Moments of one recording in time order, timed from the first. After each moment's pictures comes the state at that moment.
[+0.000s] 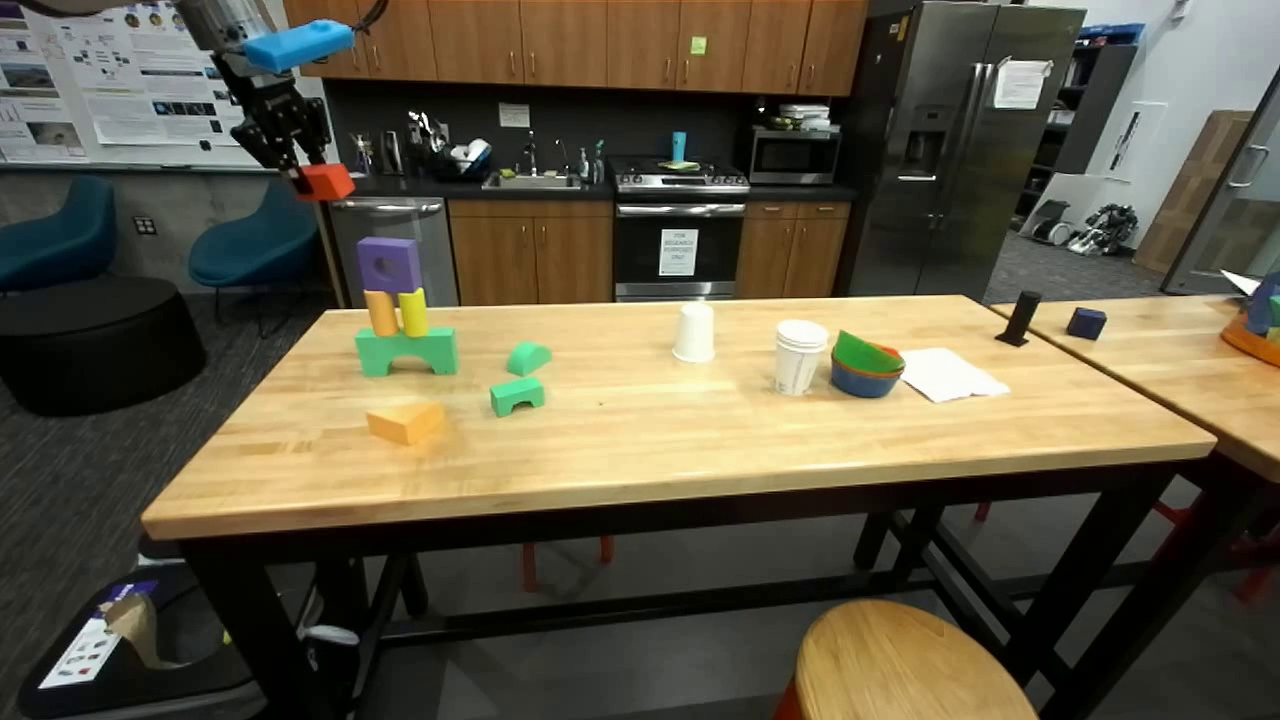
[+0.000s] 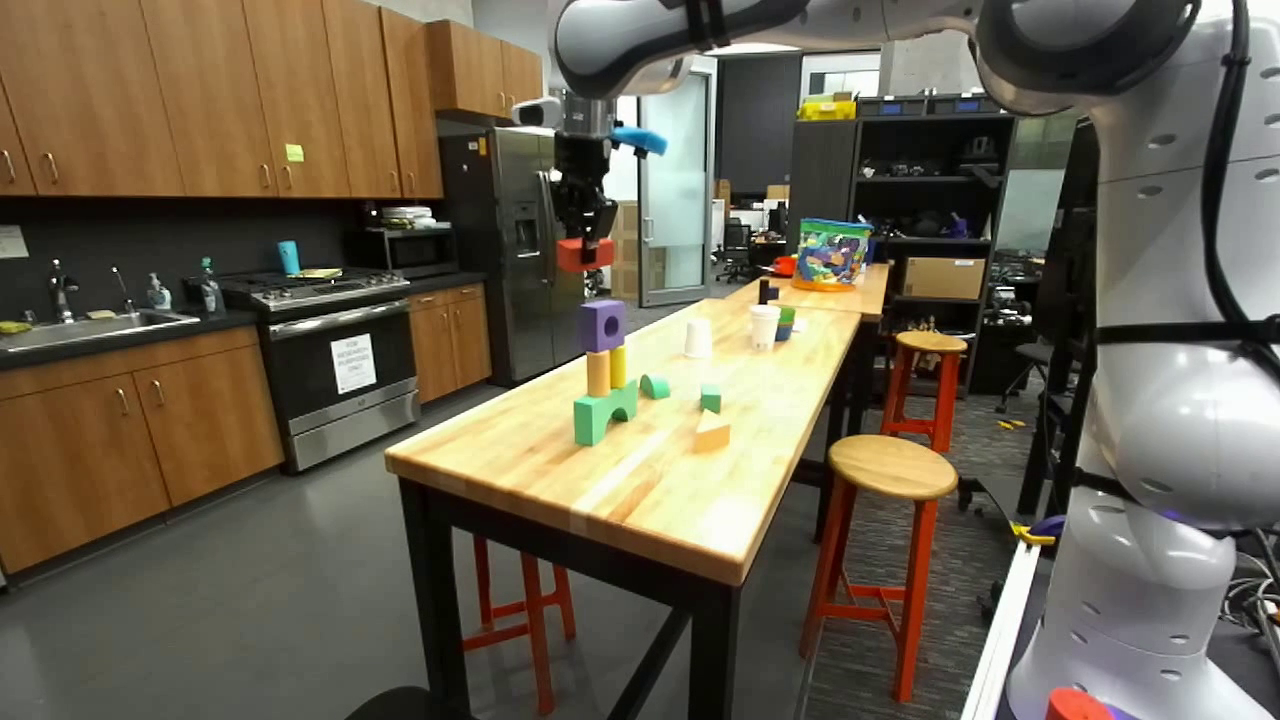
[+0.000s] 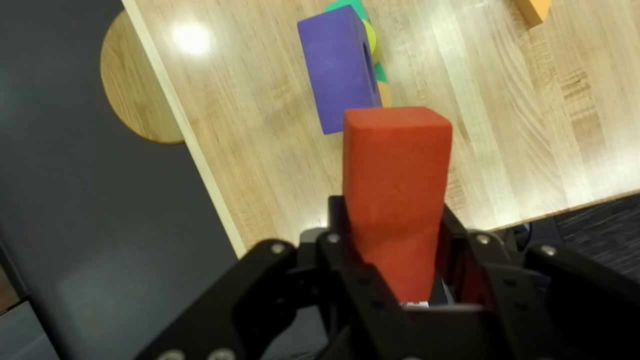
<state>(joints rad) 0.05 0.16 0.08 -1.51 -0.19 1.89 -1.23</state>
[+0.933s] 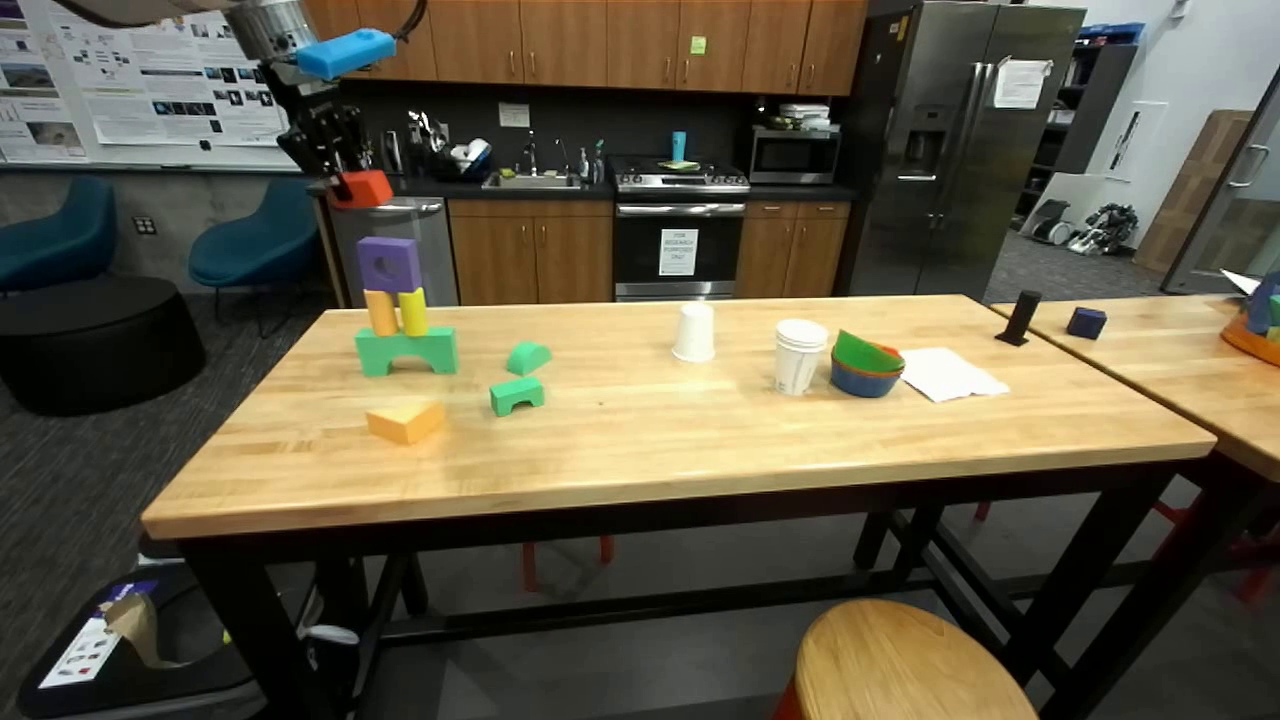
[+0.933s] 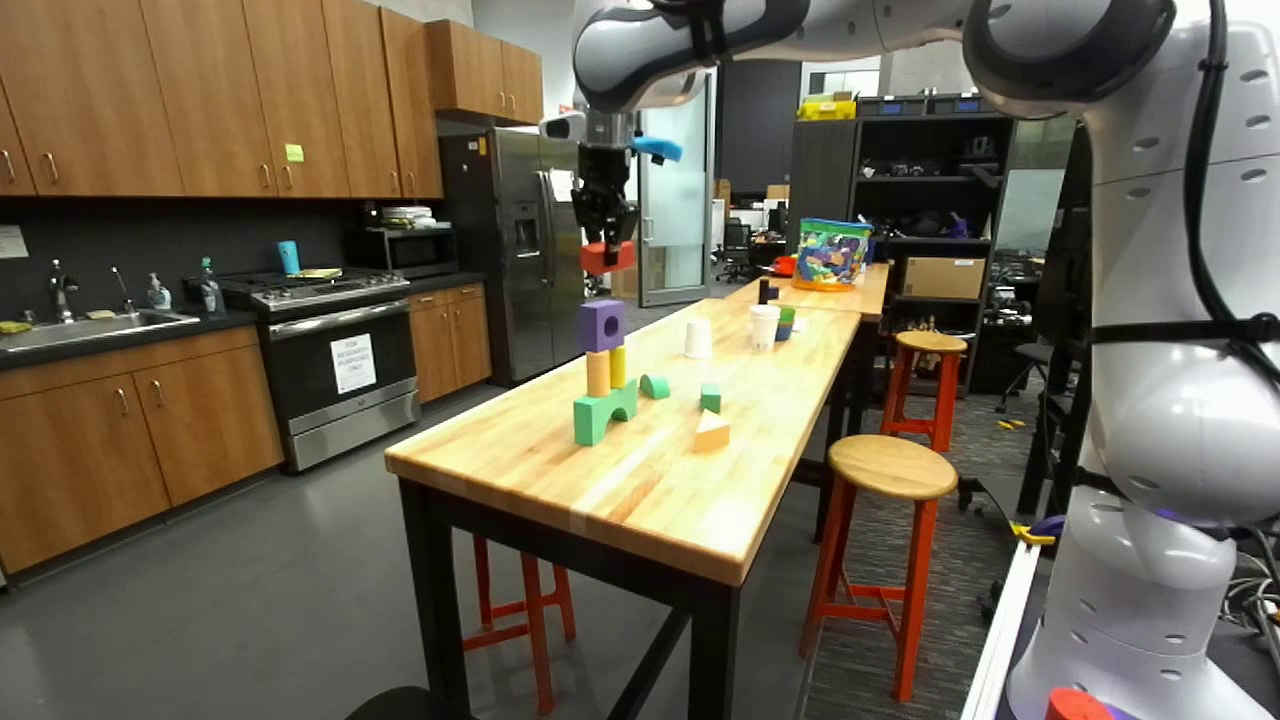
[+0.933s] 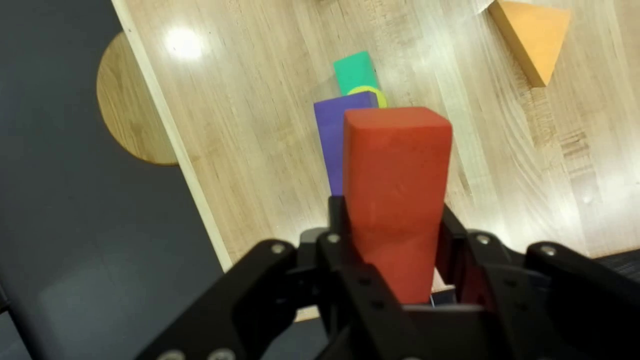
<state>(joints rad) 0.00 0.18 0.05 -1.50 -0.18 1.89 -1.35</state>
